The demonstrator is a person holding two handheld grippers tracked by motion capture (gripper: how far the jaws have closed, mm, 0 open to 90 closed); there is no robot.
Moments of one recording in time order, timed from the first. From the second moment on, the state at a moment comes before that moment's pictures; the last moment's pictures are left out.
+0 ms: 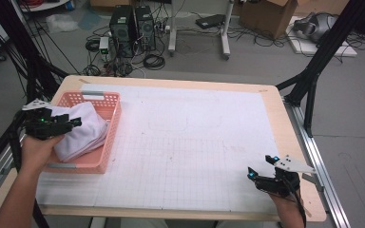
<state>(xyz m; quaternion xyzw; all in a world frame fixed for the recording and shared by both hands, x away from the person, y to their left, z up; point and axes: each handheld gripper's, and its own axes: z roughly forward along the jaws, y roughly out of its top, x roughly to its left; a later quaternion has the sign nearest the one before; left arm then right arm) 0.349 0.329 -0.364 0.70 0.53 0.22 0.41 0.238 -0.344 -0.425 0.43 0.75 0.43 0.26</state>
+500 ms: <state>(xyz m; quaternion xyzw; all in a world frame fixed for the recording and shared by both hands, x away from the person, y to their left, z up) 0.376 0.311 -0.402 0.75 0.56 0.19 0.28 0.238 -0.345 -0.427 0.43 0.76 0.43 0.25</state>
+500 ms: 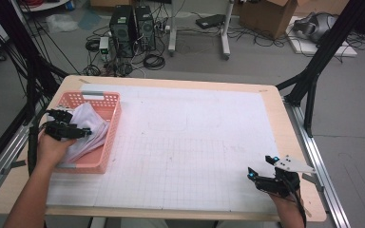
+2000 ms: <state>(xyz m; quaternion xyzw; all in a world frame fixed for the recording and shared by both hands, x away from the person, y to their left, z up) 0.396 0.339 -0.414 0.70 0.62 0.21 0.28 0.239 -0.341 -0.431 0.42 0.76 0.42 0.25</state>
